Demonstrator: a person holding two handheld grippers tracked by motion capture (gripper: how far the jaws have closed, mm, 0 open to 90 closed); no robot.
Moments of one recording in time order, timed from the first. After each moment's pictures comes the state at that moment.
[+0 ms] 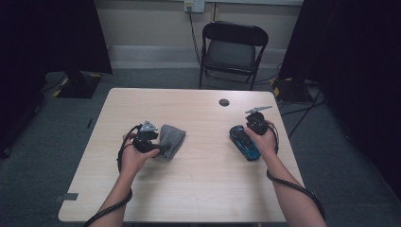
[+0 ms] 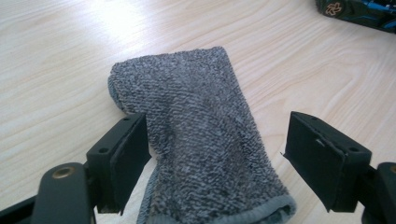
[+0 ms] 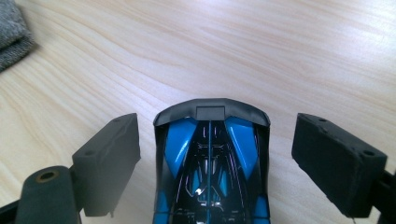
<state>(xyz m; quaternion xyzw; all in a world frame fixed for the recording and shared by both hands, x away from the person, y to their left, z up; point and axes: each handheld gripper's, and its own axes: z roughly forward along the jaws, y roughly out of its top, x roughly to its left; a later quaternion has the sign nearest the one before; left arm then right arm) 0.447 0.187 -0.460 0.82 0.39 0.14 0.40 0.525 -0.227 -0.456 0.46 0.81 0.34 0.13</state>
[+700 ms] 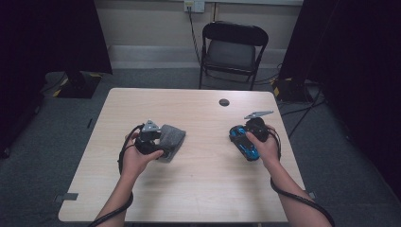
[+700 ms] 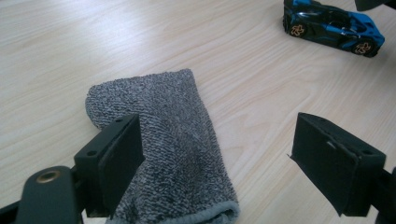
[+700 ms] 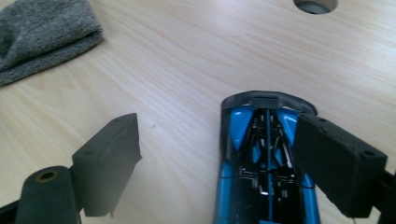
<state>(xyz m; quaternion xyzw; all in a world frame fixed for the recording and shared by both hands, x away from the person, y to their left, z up) 0.428 0.173 -0.437 0.81 0.39 0.14 0.42 0.486 -0.216 -0.436 0.42 0.82 0.36 0.13</state>
